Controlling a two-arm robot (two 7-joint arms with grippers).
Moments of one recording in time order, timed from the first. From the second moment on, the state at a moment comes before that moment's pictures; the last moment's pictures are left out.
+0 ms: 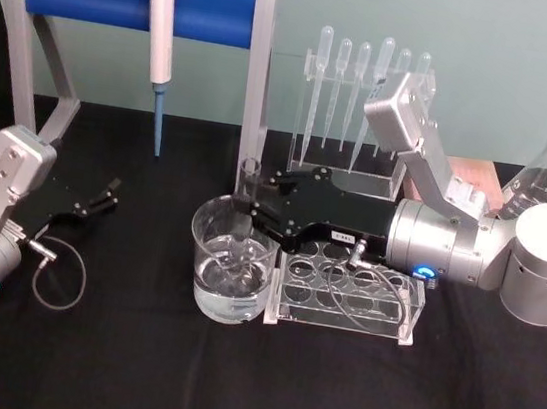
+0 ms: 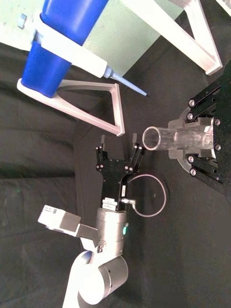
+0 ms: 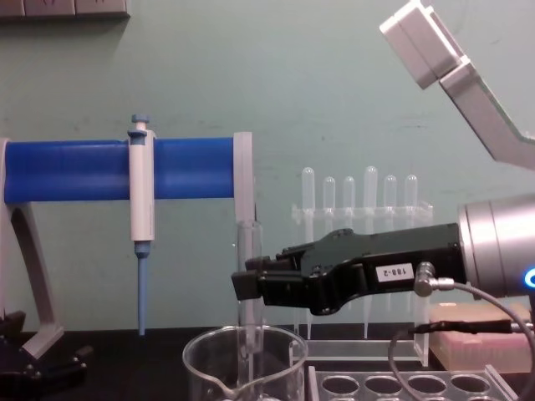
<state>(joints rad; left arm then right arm) -0.20 0.60 0.45 -1.41 -0.25 -0.12 0.03 0.60 0.51 -0.72 -1.48 0.49 0.16 0.67</state>
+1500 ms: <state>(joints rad) -0.20 0.60 0.45 -1.41 -0.25 -0.12 0.03 0.55 0.49 -0.69 -1.45 0.46 0.16 0.68</state>
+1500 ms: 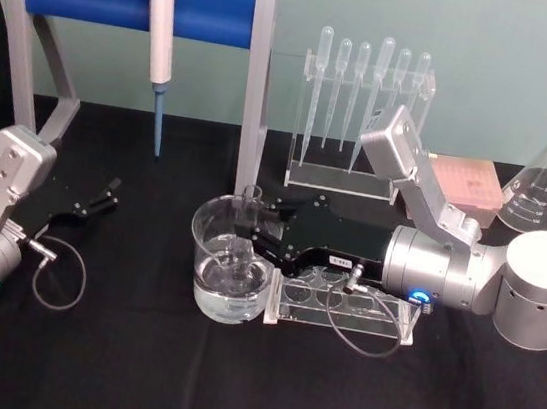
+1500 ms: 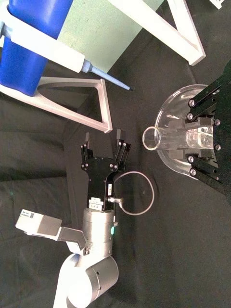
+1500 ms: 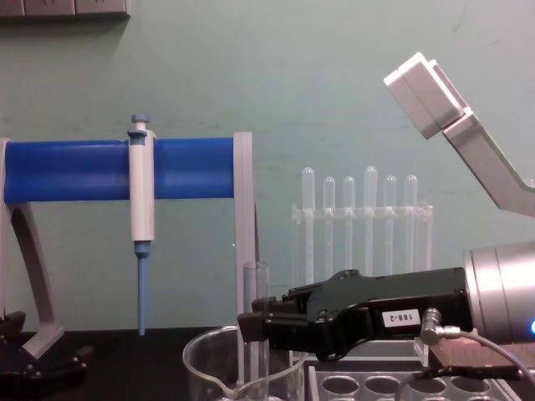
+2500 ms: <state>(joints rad) -0.20 0.60 0.45 -1.41 -0.25 -0.12 0.03 0.55 0.49 -0.69 -1.45 0.46 0.16 0.68</state>
